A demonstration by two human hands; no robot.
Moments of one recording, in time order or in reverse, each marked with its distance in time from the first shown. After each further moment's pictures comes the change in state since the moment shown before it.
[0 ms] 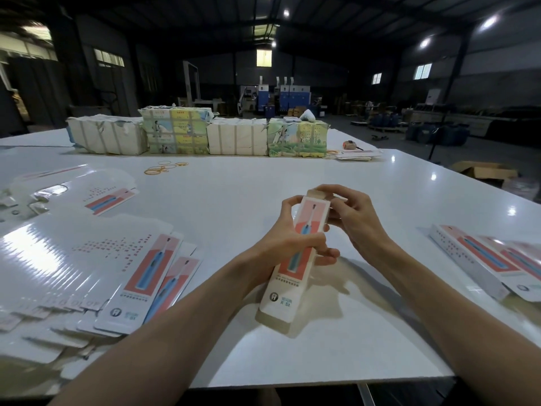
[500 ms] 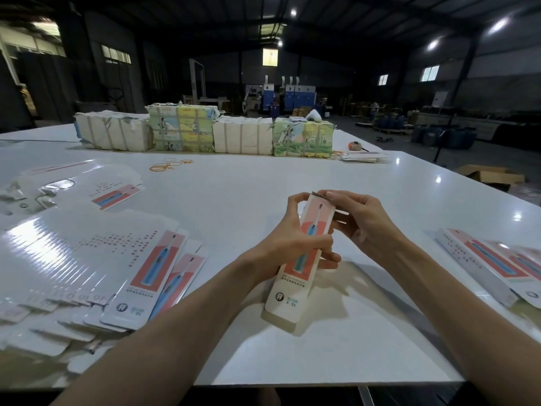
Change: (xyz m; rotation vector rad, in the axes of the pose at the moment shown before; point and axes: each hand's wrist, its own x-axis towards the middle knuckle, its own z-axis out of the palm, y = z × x) left_hand -0.001 0.002 -0.002 0.035 -0.038 0.003; right_hand 0.004 -0.009 -0.005 0.292 -0.047 0.265
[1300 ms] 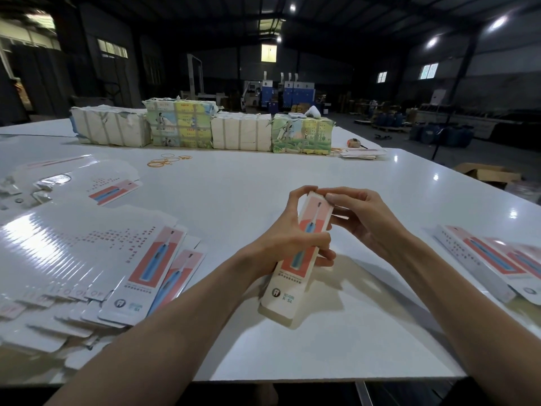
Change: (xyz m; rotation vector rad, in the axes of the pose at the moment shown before) left_hand -0.001 -0.005 -0.007 -0.022 -0.038 0.068; right_hand -0.001 -0.005 -0.007 -0.101 -0.072 -0.001
